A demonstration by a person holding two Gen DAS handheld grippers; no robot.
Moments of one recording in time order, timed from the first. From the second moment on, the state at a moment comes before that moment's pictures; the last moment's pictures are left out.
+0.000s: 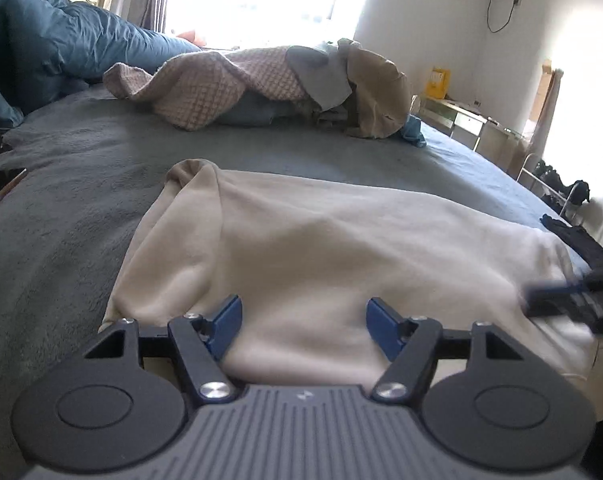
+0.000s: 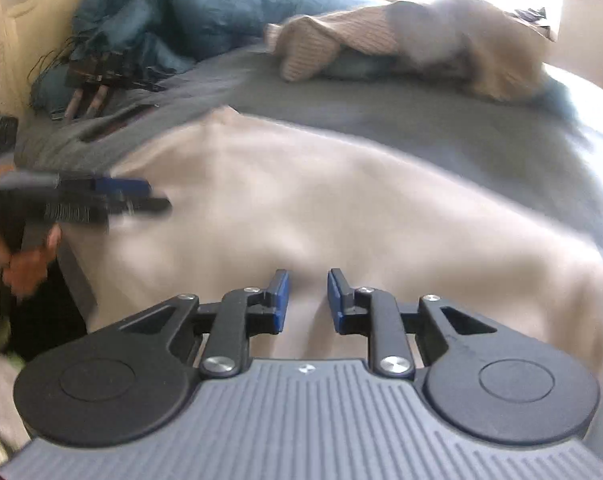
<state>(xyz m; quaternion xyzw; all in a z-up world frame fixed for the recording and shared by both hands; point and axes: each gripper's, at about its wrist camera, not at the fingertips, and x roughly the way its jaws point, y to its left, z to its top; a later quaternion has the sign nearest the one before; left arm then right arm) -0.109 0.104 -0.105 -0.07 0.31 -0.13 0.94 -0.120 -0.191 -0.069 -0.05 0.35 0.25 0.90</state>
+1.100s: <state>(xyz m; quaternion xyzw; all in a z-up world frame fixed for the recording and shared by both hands) -0.159 0.209 -0.115 -0.26 0.28 -0.09 0.92 -0.061 -0.045 -0.045 0.06 0.35 0.38 0.85</state>
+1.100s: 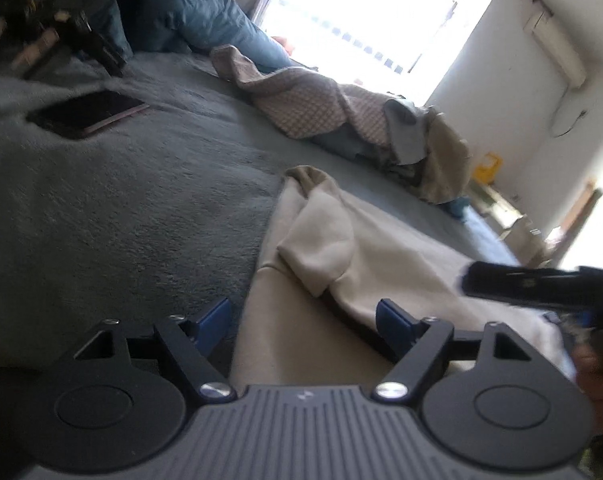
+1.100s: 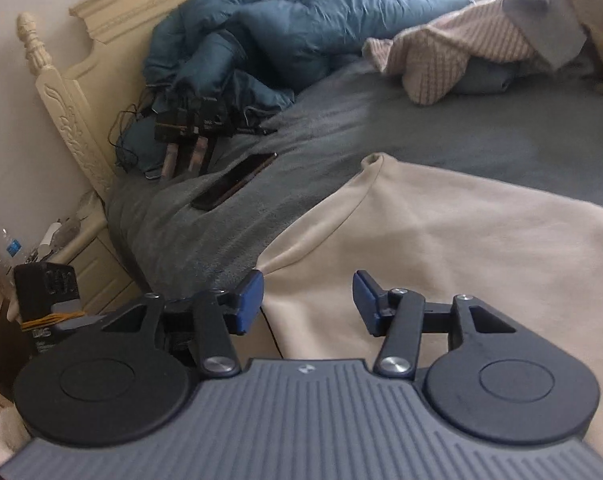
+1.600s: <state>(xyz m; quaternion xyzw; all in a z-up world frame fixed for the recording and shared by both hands) -0.126 0.227 -0.131 -0.33 0.29 -0.14 0.88 -0.030 -0.017 -0.058 0.09 0.40 0.35 0.84</state>
